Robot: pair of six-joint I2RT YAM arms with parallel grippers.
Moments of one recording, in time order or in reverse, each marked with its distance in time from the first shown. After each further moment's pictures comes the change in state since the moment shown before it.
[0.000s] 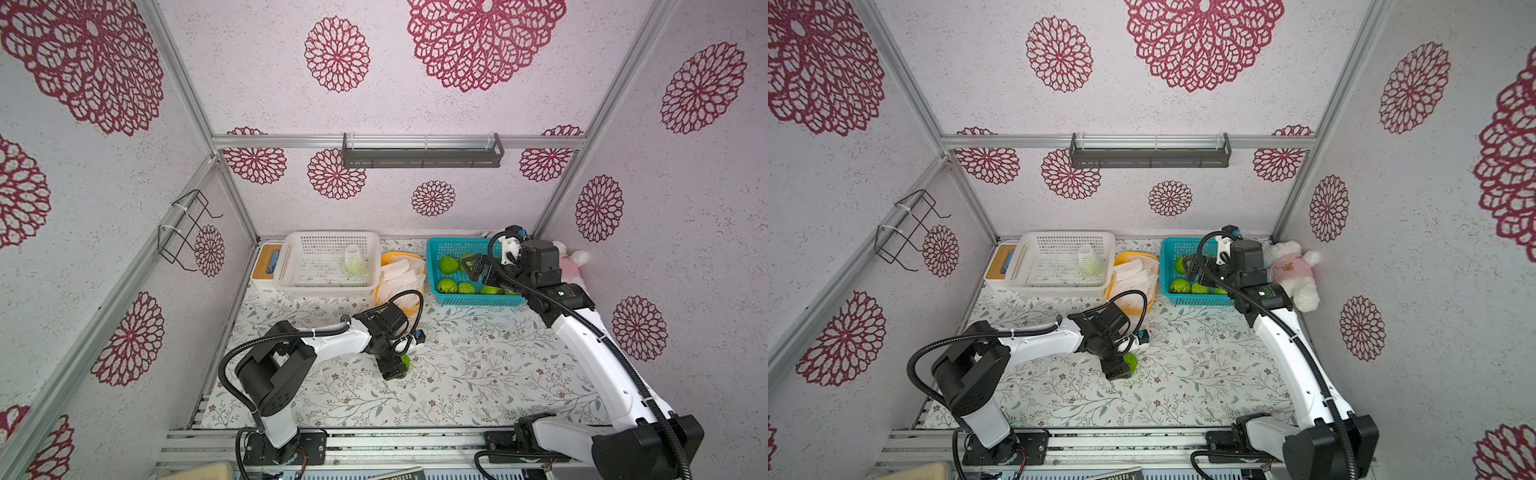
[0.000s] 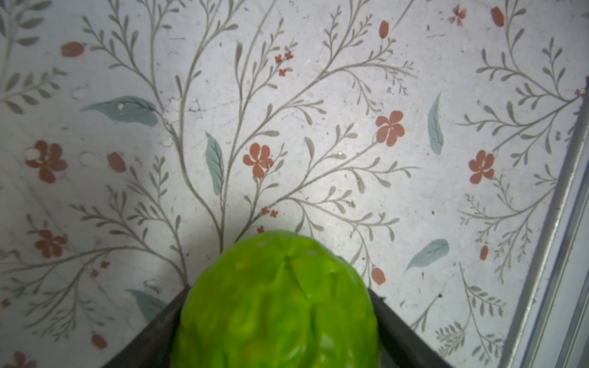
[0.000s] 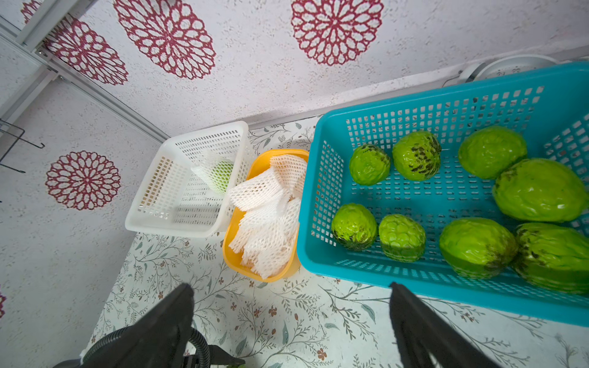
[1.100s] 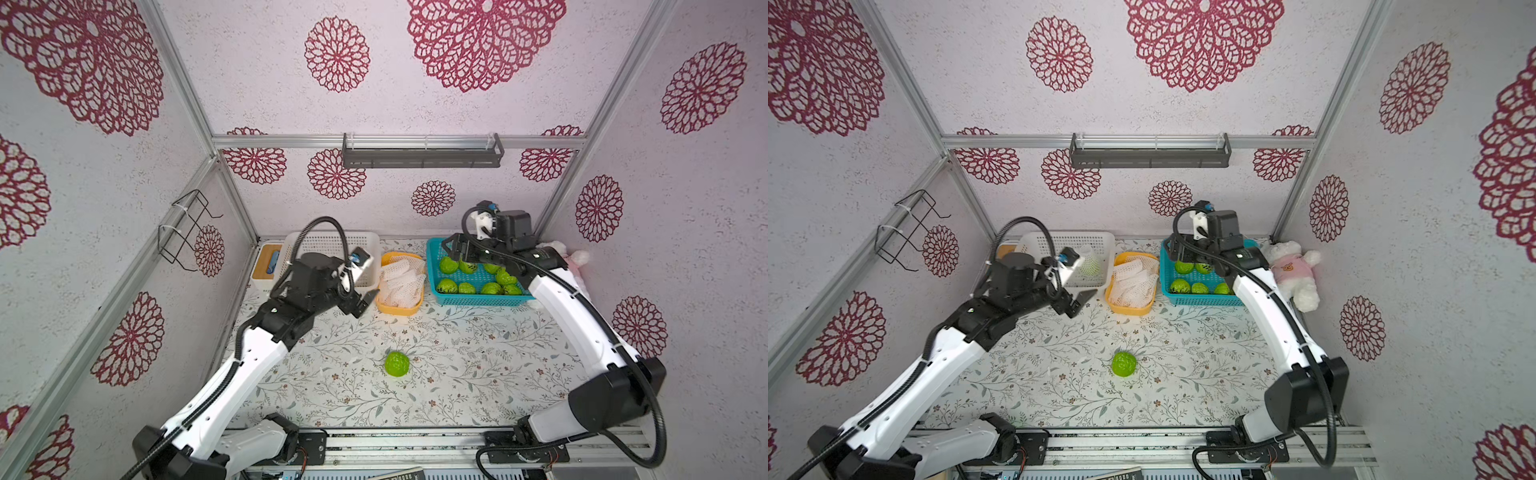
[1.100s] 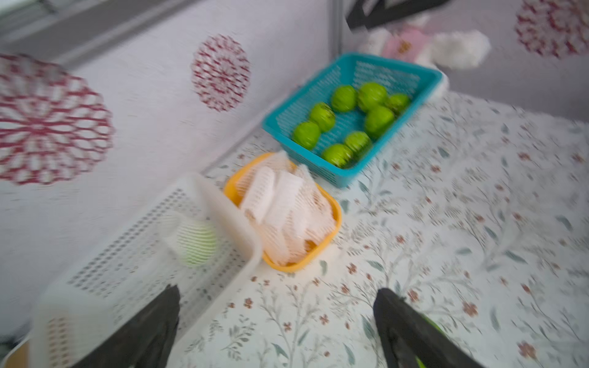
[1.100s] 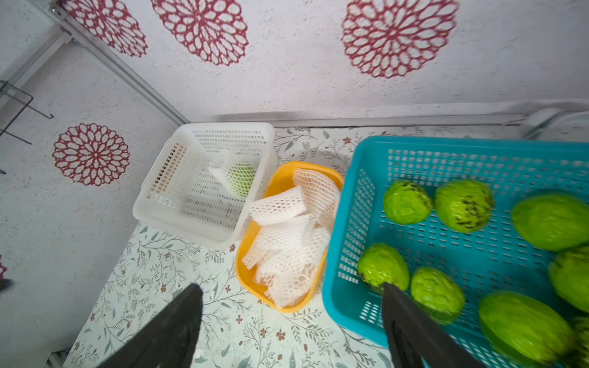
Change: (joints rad) left arm 0.381 -0.633 0.174 0.064 -0.127 -0.128; right arm 0.132 0.367 0.401 -0.100 -0.022 -0.093
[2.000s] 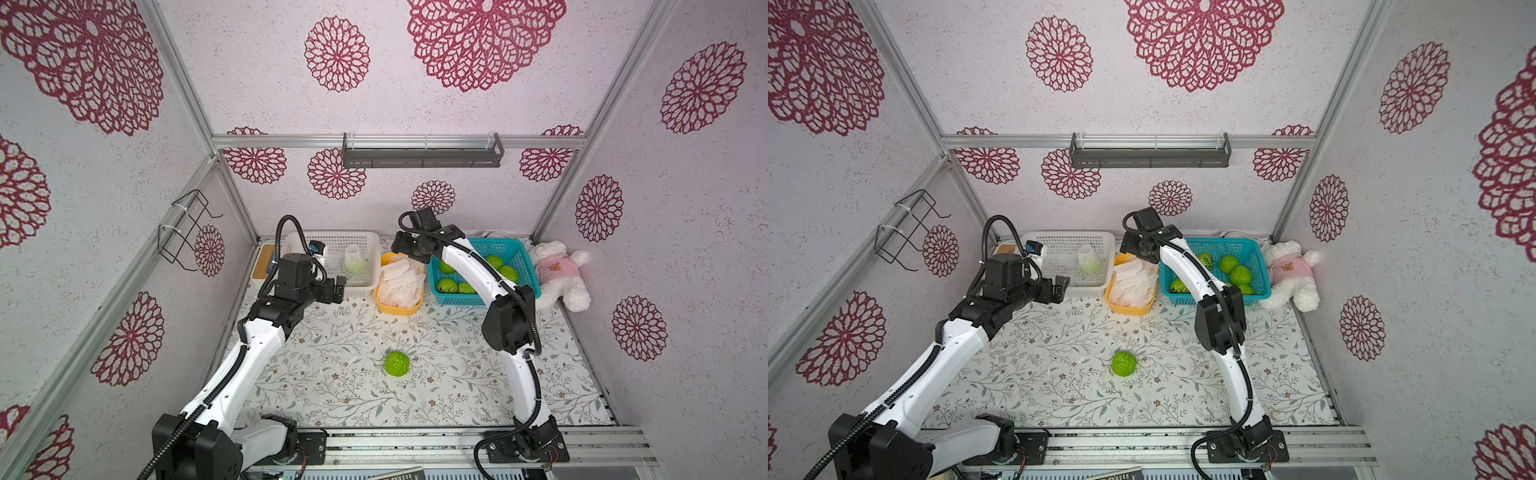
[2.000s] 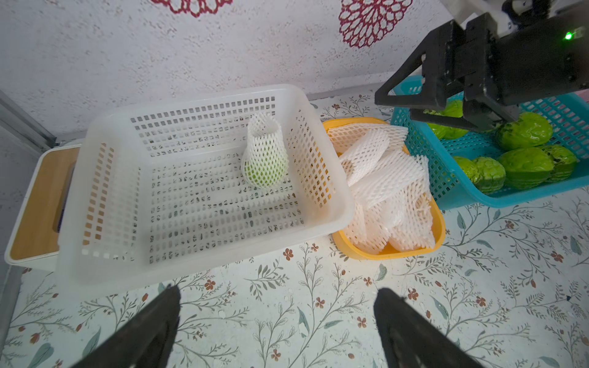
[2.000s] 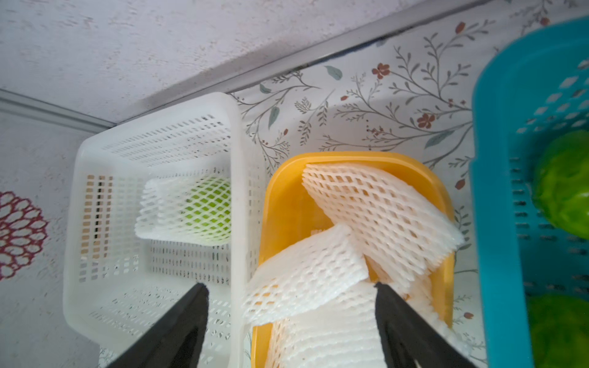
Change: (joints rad) left arm 0.190 0.081 -0.148 0.045 -0.119 -0.311; right arm 0.178 0.729 0.670 -0.204 0.233 0.420
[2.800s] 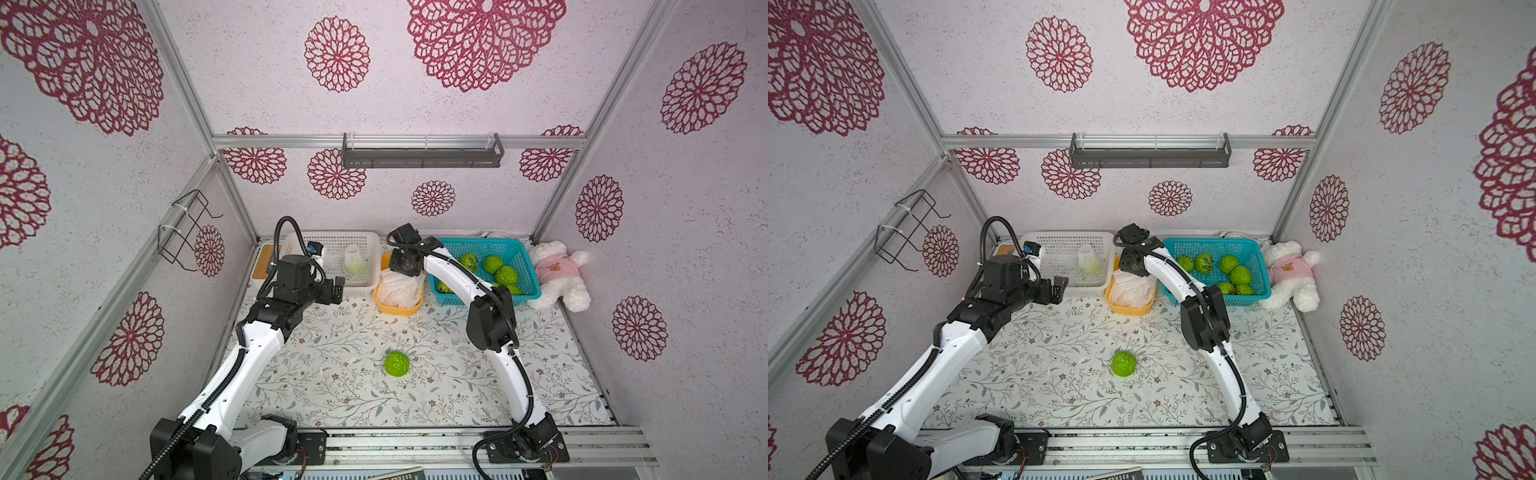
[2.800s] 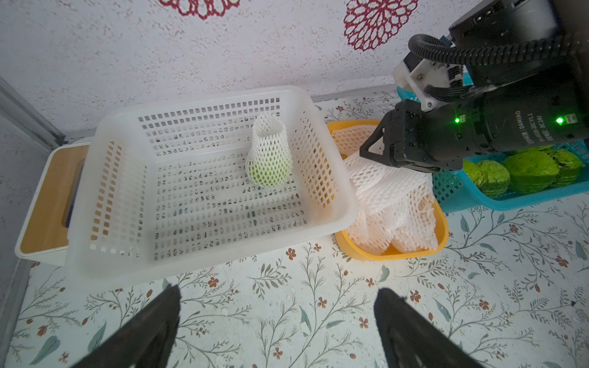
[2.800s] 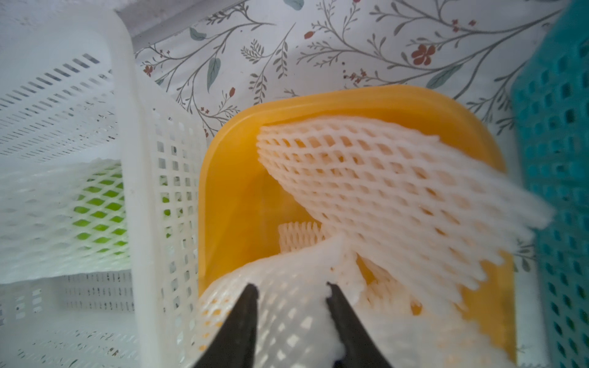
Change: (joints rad) left arm 0.000 -0.016 -0.004 -0.002 -0.015 -0.012; right arm 0.060 0.133 0.051 -0.048 0.130 0.039
